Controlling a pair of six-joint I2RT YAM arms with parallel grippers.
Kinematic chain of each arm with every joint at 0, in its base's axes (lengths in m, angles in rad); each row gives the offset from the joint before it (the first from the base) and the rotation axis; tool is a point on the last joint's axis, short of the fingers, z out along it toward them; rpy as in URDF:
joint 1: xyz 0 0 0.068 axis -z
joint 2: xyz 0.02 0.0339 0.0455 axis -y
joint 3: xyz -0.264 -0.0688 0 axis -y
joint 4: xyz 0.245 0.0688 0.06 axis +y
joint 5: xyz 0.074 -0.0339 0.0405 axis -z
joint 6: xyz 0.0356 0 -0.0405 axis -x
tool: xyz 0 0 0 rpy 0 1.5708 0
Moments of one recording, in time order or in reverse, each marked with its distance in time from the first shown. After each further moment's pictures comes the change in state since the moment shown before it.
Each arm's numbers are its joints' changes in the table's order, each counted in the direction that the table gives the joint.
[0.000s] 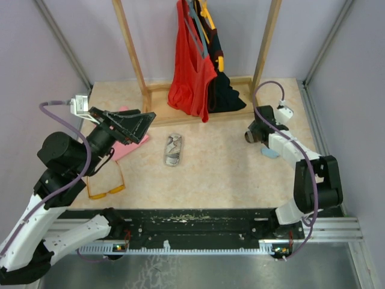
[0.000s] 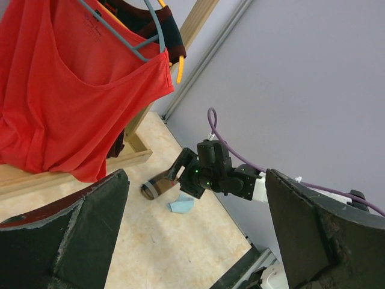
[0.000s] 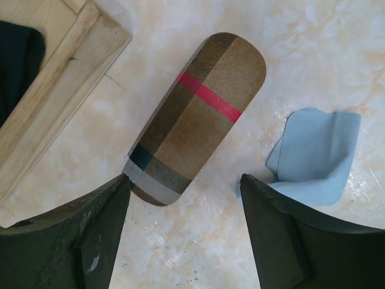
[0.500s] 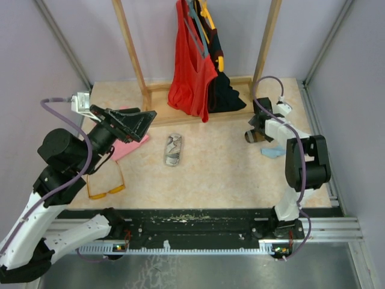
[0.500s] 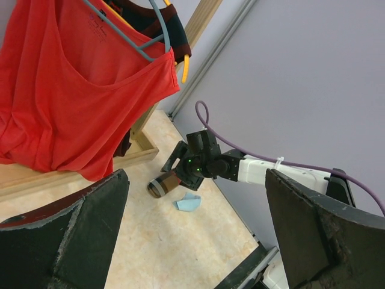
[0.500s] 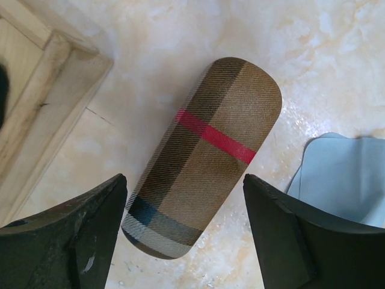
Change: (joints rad) left arm 0.000 -0.026 0.037 0.033 -0.007 -0.024; right arm 0.061 -0.239 0.193 0.054 0.000 -0.037
